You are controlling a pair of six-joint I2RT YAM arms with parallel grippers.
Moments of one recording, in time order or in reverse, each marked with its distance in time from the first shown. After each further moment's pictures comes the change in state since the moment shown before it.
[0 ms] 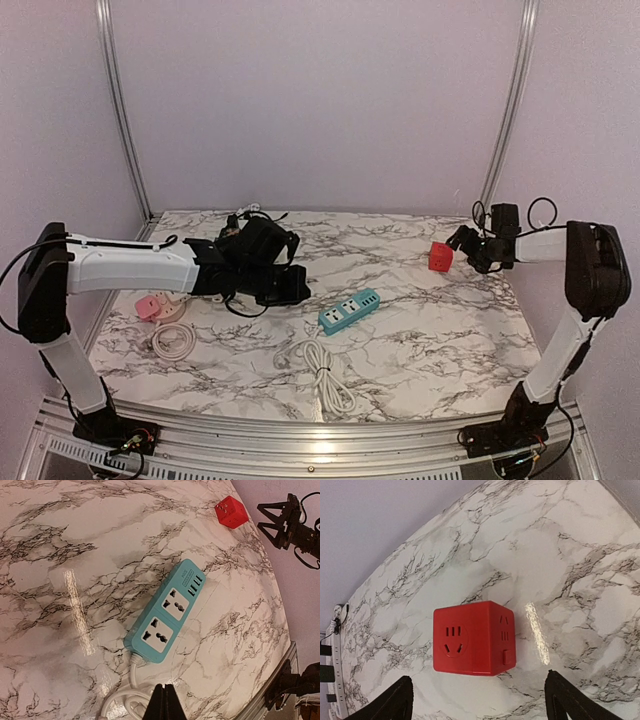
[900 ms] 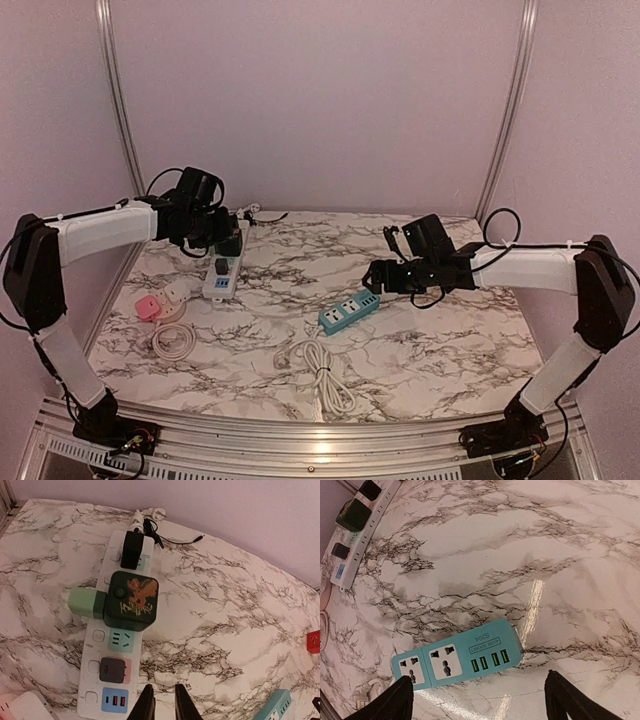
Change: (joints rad) left arm 0.413 -0.046 0.051 -0.114 -0.188 0.112; right arm 0.665 -0.186 -0.079 -0.183 0.220 -0.082
